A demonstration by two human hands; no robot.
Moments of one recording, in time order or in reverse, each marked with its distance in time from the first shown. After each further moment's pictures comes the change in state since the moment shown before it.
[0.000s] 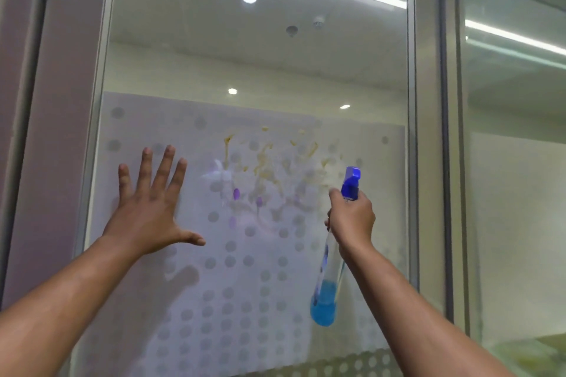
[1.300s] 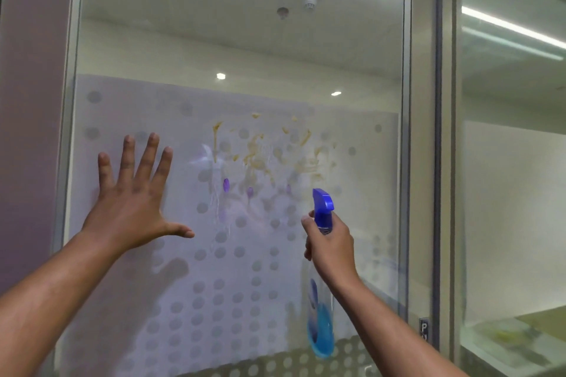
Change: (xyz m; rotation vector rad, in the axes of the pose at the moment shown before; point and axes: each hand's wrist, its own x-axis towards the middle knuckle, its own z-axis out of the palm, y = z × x) left_hand -0.003 0.001 -0.001 -0.012 0.039 -0.016; right_hand -0.048 0.046 -0.012 -0.014 -0.247 -0.095
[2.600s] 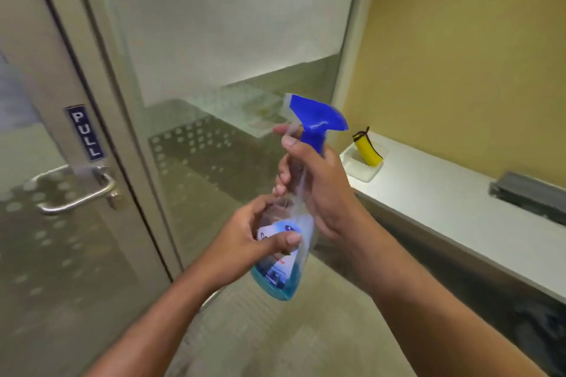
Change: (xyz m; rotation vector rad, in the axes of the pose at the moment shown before) left_hand -0.308 0.771 -0.086 -2.006 -1.300 0.077; right_hand -0.163 0.116 -0.586 0.347 0.102 0.481
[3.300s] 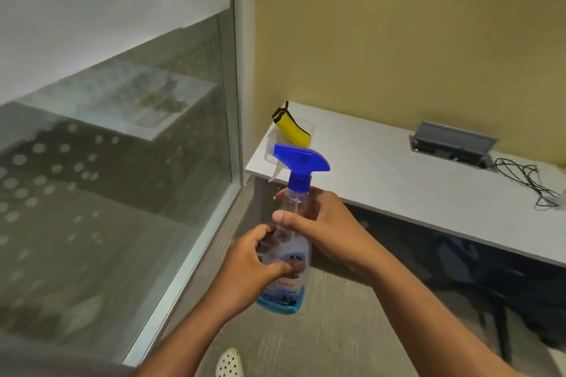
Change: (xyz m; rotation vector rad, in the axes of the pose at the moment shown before) left_hand 0.246 -0.111 0.079 0.283 -0.264 -0.201; right_hand 0.091 0.036 -0.229 -0.654 0.326 0.345
